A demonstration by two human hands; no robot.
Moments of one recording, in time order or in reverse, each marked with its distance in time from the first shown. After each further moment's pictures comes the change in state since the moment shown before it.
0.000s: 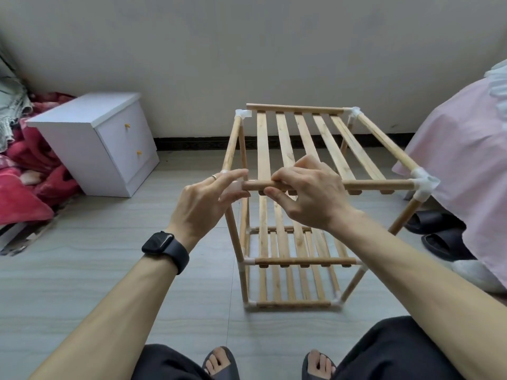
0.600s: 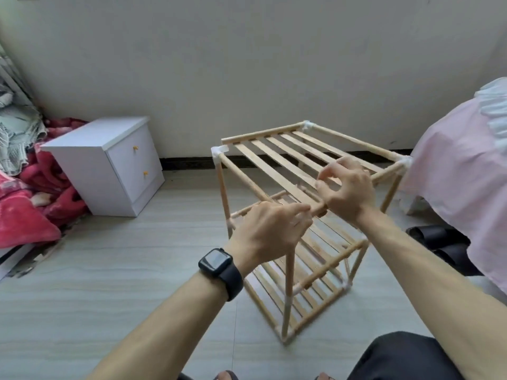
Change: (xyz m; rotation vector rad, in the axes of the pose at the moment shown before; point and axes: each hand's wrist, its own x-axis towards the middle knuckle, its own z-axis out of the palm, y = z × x) left_hand 0.038 0.085 0.019 -0.258 -0.242 -0.031; right_hand 0.004 0.057 -0.016 0.173 0.150 0.416
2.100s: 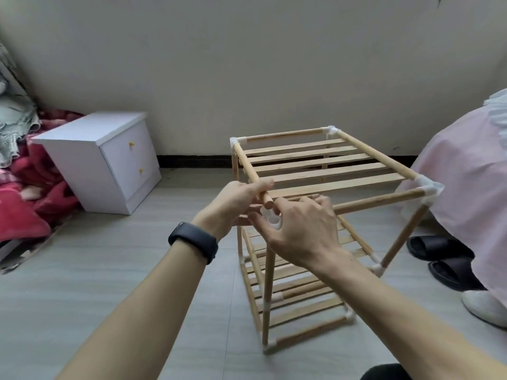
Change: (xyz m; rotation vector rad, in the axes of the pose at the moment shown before) left_hand 0.036 -0.064 -0.026 -0.845 -0.096 -0.896; right_hand -0.037 -0.085 0.037 -0.286 -0.191 -0.136
